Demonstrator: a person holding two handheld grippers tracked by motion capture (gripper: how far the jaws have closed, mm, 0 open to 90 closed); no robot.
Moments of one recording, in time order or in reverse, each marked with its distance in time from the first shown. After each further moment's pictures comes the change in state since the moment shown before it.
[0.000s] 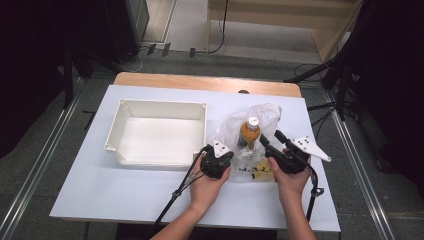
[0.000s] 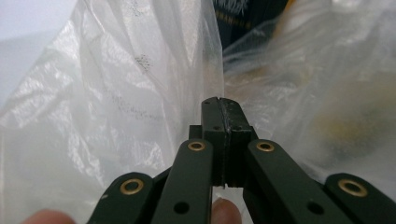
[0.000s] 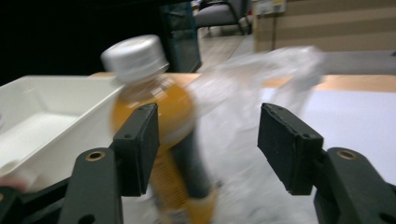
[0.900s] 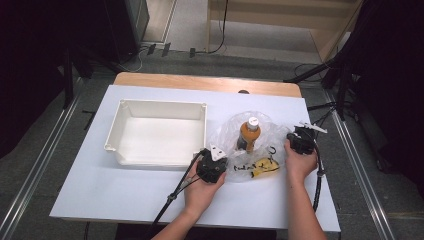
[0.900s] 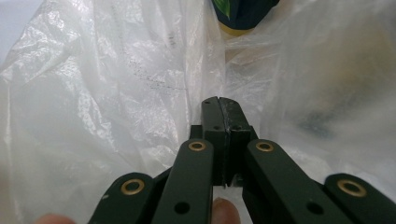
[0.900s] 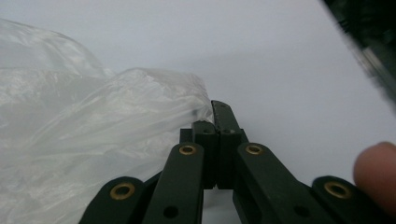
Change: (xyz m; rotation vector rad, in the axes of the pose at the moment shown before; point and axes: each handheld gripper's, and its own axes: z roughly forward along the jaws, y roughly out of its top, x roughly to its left) left arm 0.005 -0.011 -0.009 0.072 0.007 0.019; right arm -0.094 -0.026 0.072 0.386 -0.477 0.154
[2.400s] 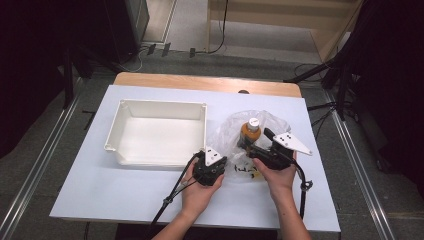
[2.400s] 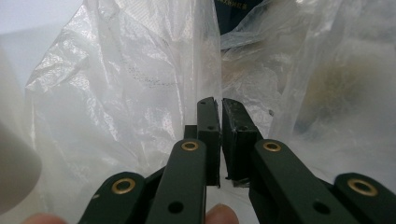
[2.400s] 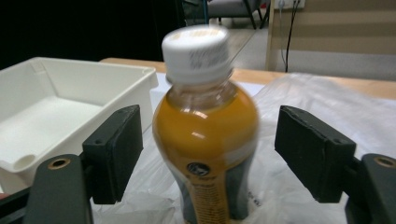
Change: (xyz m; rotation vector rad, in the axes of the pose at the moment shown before) left arm 0.003 -0.006 -0.013 -0.110 -0.044 0.005; right arm 0.093 -0.029 -0.101 -0.347 0.516 -0.249
